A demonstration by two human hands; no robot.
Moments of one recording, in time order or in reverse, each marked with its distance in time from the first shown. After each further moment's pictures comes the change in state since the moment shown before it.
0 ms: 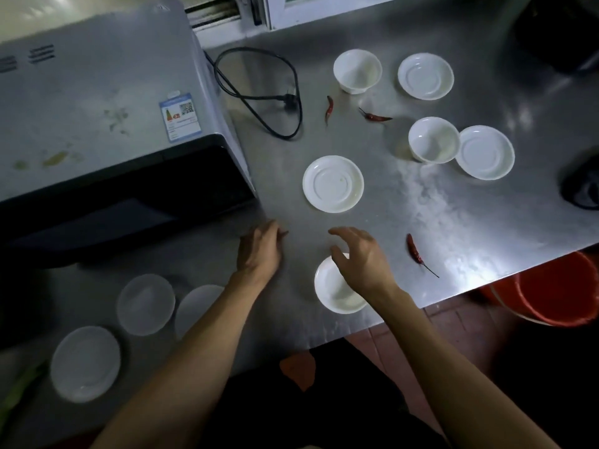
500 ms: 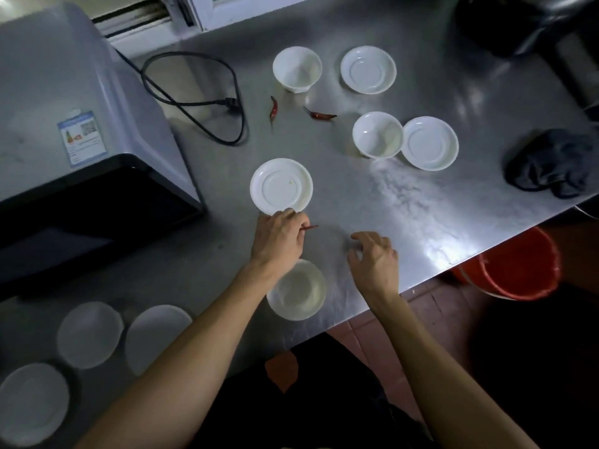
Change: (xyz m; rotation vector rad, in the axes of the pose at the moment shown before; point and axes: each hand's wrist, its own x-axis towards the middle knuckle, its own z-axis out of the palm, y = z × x) left_hand 0.030 0.124 0.028 0.033 0.012 0.342; right_hand -0.015 0.102 -0.037 -0.139 0.183 0.320
